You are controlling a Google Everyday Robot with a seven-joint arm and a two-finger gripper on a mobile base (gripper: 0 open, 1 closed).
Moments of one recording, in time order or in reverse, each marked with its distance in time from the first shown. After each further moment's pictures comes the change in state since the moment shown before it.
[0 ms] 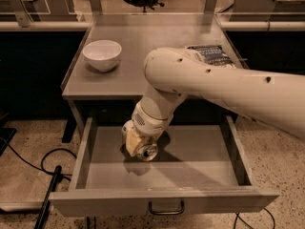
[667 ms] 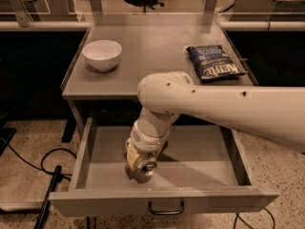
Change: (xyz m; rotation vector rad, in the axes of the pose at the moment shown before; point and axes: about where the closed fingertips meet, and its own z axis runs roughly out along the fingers) arm 0.019 -0.014 0.055 0.024 0.057 0.107
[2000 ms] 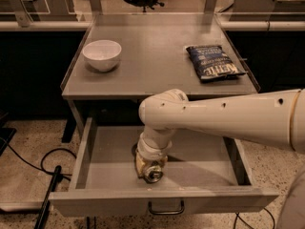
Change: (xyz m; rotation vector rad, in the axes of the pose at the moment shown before) arm 0.007 -0.050 0.064 0.106 0.038 0.180
